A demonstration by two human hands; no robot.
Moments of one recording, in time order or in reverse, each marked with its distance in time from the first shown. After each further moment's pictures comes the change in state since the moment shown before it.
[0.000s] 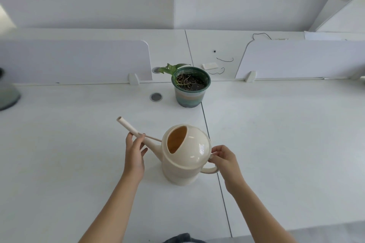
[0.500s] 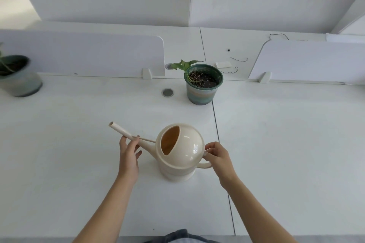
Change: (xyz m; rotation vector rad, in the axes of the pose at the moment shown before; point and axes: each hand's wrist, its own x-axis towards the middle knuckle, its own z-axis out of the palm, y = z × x) left_hand -0.016 0.002 -0.039 -0.015 0.137 0.001; right_hand 0.005 0.006 0.026 -0.077 -0.140 -0.027
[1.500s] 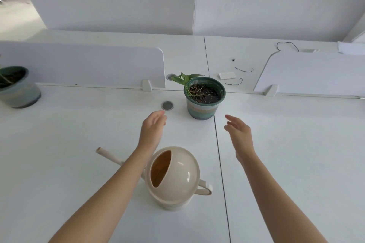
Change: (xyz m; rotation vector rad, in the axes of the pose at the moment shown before) left_hand 0.025 0.067 0.116 0.489 -0.177 0.213; right_hand 0.105 -0.063 -0.051 0.035 0.228 -0.195
